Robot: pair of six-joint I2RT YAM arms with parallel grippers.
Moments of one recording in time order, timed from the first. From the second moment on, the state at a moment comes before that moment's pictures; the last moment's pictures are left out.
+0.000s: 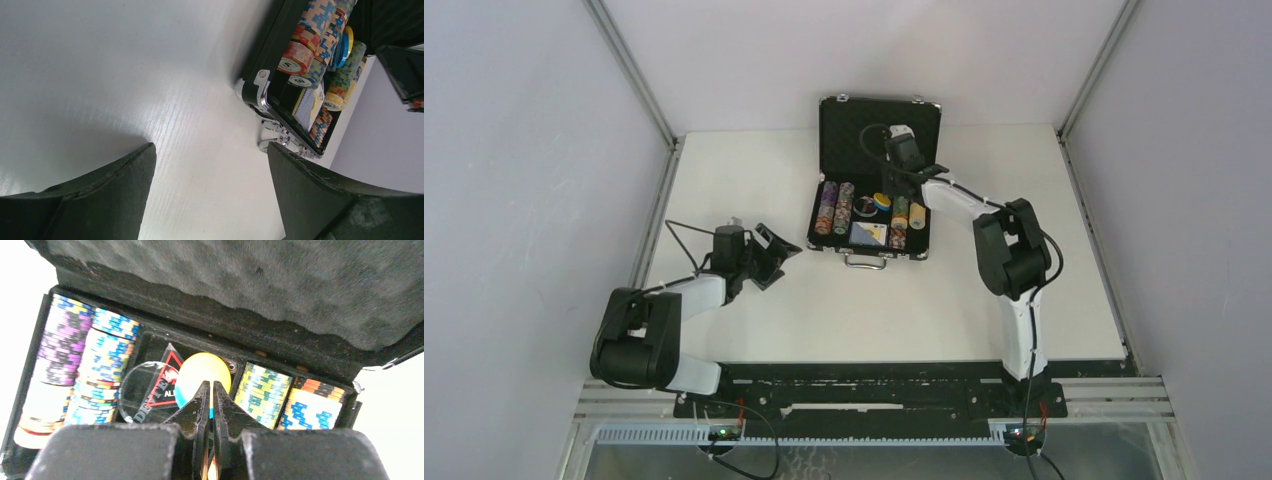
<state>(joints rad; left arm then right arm) -0.14 1.42 0.48 0.22 0.28 -0.97 0.46 2.13 1.63 -0.26 0.12 0.27</state>
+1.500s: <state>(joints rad) -0.15 1.44 0.49 0.23 0.29 -0.97 0.42 1.99 1.64 -0.22 0.10 0.29</state>
